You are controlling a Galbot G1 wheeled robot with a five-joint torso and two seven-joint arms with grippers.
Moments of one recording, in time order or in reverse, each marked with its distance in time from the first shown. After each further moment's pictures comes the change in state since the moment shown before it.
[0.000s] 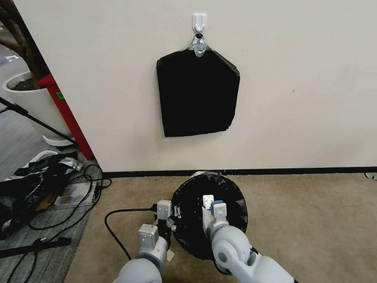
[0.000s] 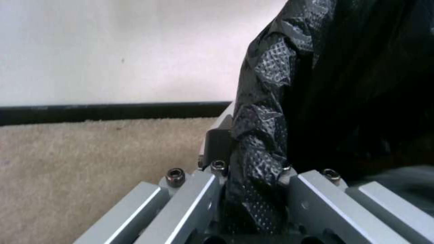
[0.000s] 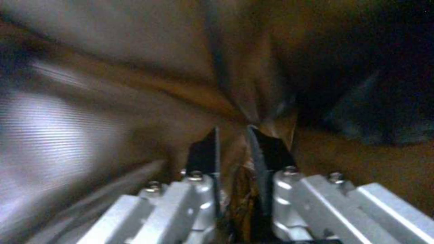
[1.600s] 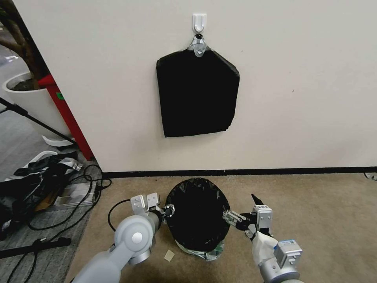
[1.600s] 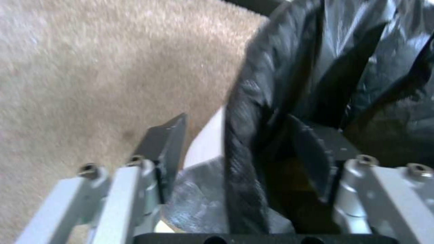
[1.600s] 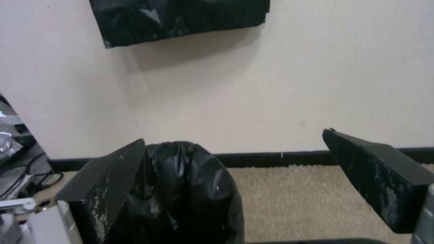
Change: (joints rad) left arm -0.204 0.024 -0.107 0.093 -0.762 0.243 -0.300; right arm -0.573 0.096 0.442 0.273 -0.489 0.349 -0.316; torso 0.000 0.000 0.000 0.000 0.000
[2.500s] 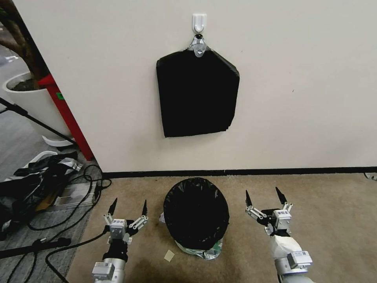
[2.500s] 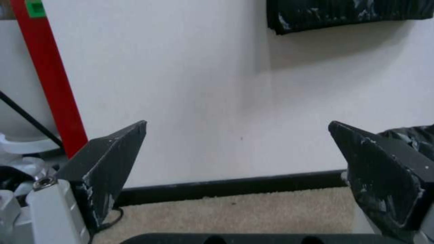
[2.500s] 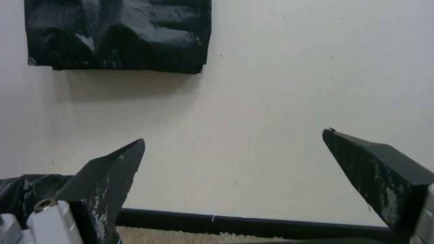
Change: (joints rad) left arm 0.571 -0.214 -0.369 0.100 1.208 -0.840 0.650; right arm 0.051 0.163 0.263 -0.343 -0.191 0.506 -0.238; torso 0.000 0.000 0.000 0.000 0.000
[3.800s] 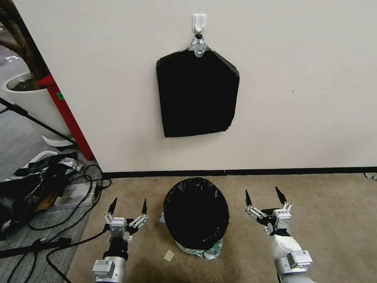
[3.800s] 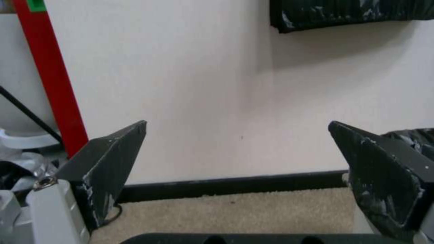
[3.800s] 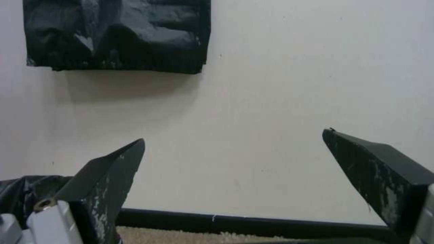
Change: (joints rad) left arm -0.008 0.005 0.008 -0.003 -0.017 0.016 -0.010; right arm -0.001 -0.003 -0.004 0.006 0.004 -0.010 0.006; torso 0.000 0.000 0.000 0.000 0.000
